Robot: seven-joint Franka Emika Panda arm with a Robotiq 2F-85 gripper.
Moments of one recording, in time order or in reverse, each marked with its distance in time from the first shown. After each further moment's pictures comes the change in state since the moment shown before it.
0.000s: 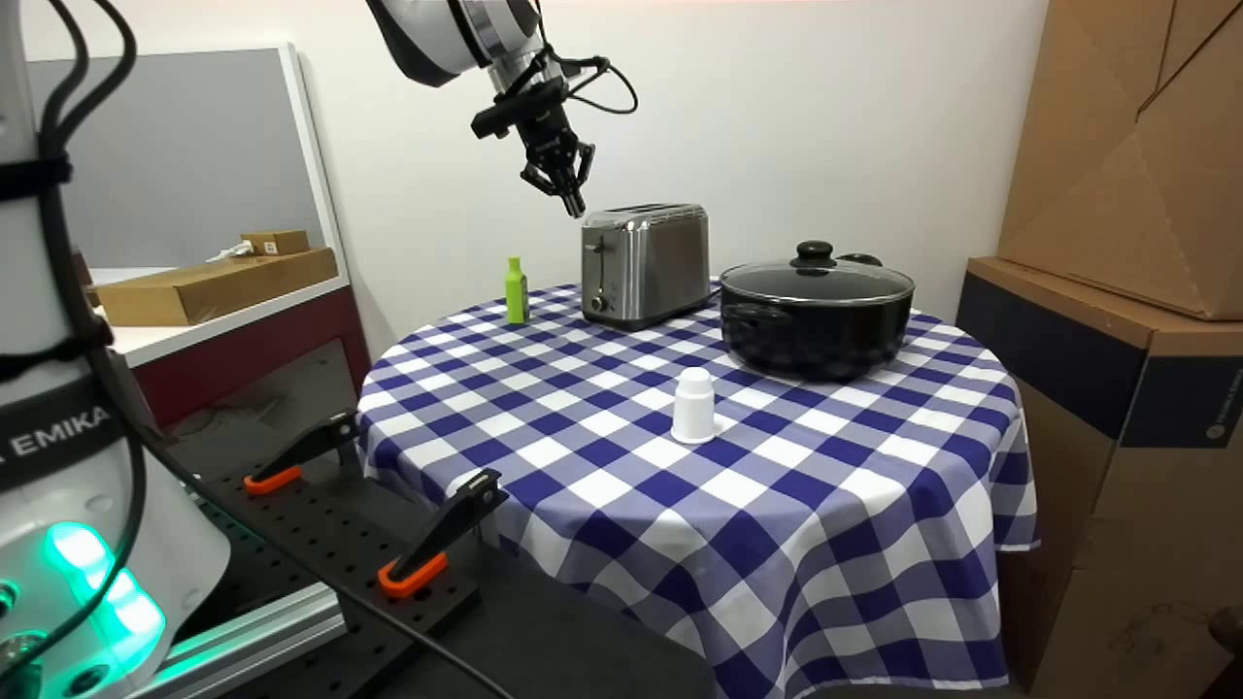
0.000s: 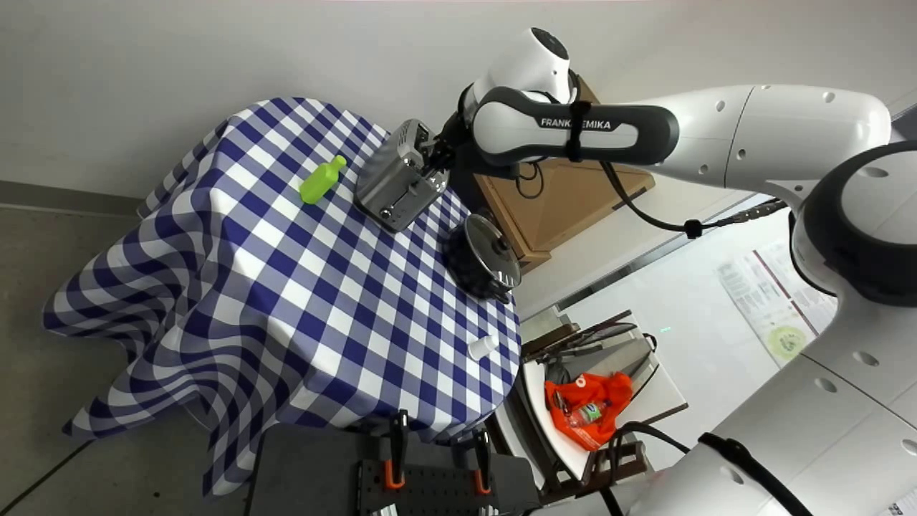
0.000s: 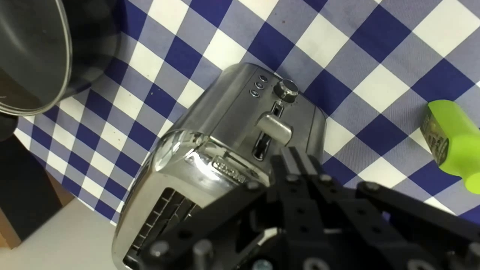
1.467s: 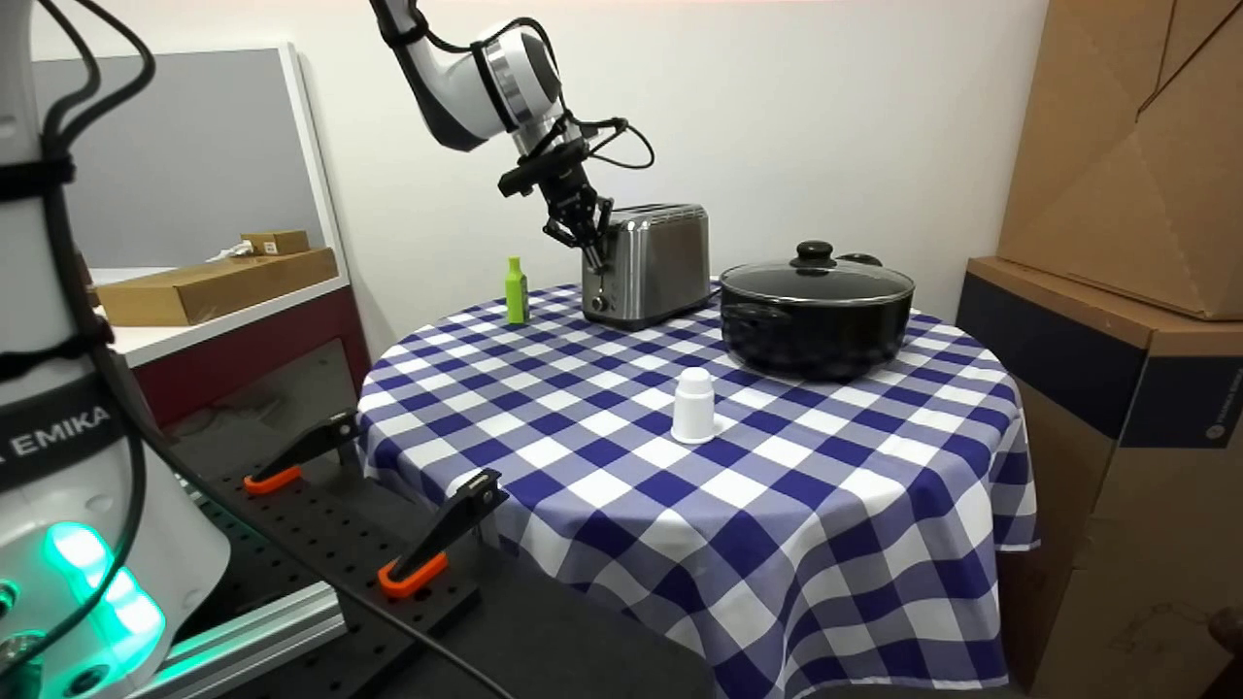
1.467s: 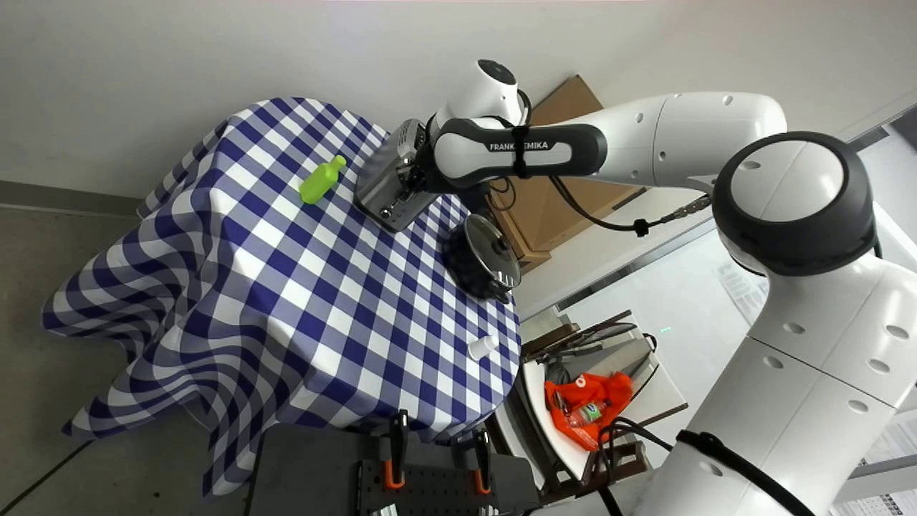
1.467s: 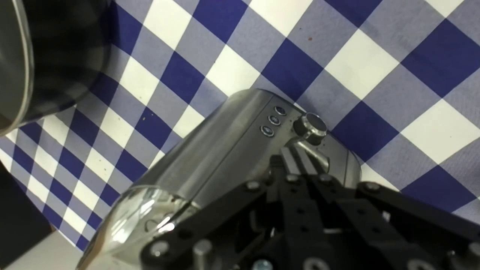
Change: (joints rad) arm 0.059 0.205 -0.087 0.116 -0.053 0.002 0.018
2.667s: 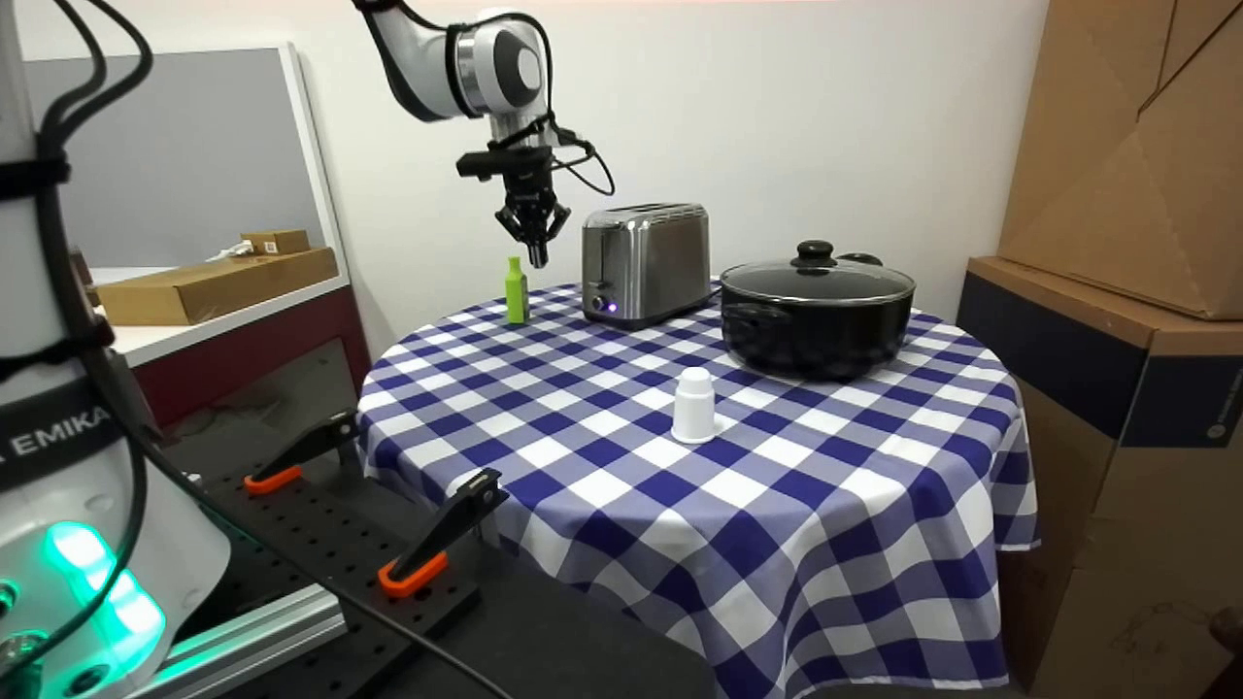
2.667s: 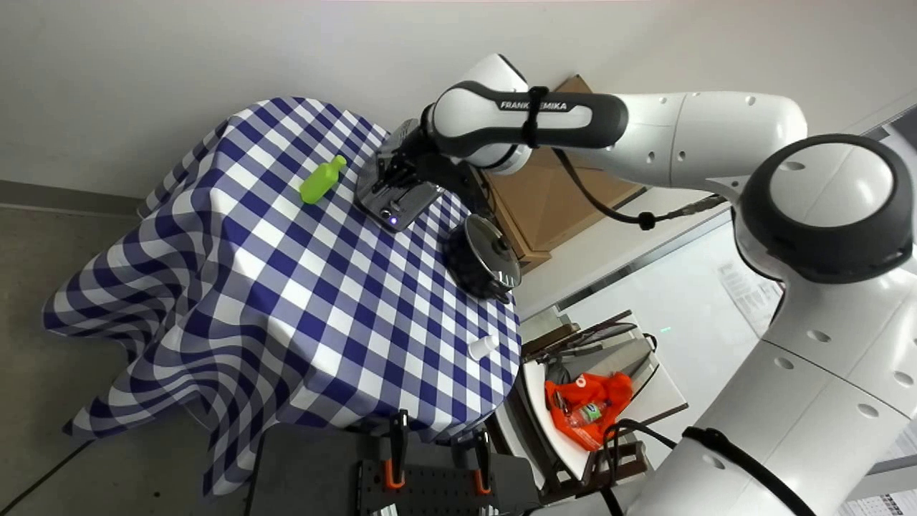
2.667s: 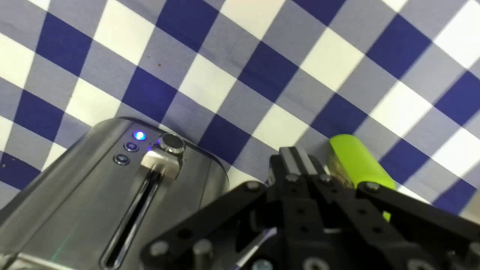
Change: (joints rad) arm -0.104 -0.069 0.178 -0.071 0.408 -0.005 -0.194
